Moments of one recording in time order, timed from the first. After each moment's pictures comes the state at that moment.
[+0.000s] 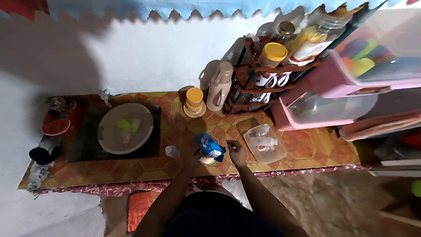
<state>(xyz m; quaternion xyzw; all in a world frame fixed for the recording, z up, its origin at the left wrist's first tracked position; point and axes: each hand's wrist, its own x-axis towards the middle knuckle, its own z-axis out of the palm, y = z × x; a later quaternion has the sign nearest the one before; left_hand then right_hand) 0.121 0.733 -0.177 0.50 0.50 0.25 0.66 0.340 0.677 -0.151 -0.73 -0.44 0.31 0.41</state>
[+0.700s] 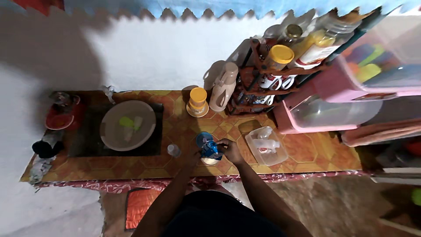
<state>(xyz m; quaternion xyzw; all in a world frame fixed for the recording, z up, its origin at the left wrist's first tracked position) 0.111 0.732 -0.169 0.47 0.52 0.23 0.68 0.324 0.703 -0.135 -0.61 -0.55 0.41 0.41</state>
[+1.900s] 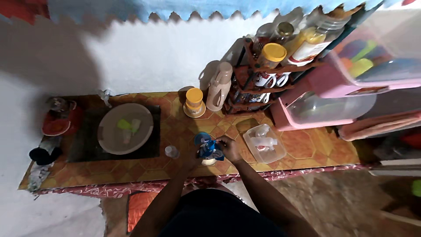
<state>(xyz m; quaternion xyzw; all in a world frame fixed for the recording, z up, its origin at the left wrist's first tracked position) 0.111 0.739 -0.145 0.66 0.46 0.12 0.59 0.325 0.702 -0.123 -0.63 -0.56 0.33 0.42</state>
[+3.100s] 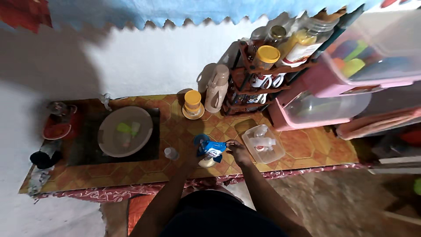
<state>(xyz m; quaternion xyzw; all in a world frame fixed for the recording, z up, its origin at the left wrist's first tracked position) 0.123 0.748 -0.144 0.68 0.46 0.10 0.56 0.356 0.676 -0.132 -0.63 -0.24 0.52 0.52</state>
